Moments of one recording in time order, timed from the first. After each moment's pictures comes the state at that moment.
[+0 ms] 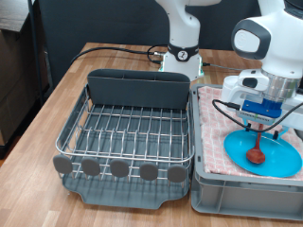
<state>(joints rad) 0.13 0.31 0.24 -2.29 -0.45 2.65 1.83</state>
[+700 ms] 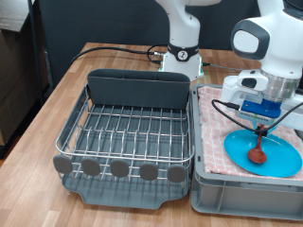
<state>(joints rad) 0.13 0.31 0.24 -2.30 -0.45 2.66 1.84</state>
